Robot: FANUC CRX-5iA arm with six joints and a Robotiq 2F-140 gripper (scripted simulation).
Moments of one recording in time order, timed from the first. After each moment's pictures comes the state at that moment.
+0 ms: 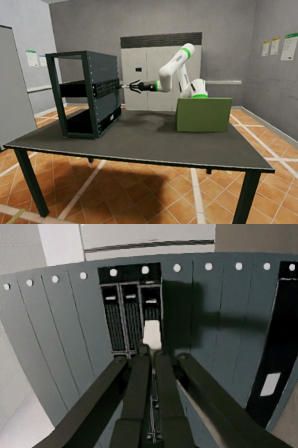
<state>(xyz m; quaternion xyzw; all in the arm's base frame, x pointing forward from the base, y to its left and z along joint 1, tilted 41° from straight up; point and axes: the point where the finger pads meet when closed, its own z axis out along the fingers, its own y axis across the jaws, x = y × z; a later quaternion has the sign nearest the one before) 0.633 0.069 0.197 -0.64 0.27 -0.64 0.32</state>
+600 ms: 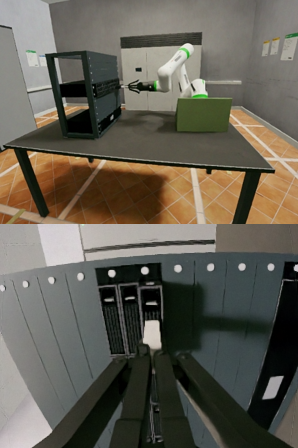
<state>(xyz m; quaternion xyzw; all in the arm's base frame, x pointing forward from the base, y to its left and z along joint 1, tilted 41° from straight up) 0.643 0.070 0.197 -0.64 0.27 -0.64 0.32</state>
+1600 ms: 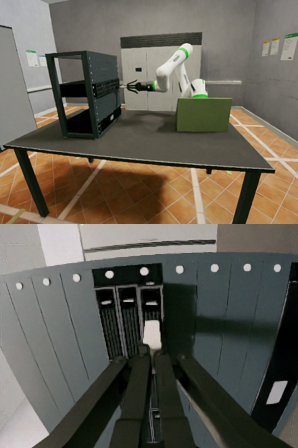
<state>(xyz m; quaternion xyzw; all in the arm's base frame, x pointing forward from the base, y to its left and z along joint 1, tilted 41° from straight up) 0.657 0.071 0.198 -0.64 0.27 -0.64 0.32</state>
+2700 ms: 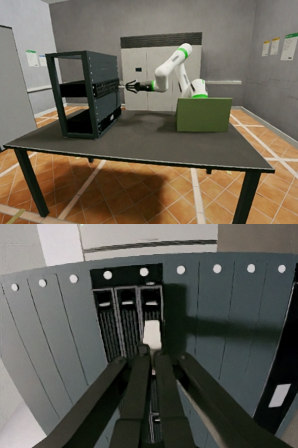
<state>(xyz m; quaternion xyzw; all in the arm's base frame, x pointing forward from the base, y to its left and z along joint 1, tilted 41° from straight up) 0.666 0.071 0.198 -0.64 0.27 -0.64 0.32</state>
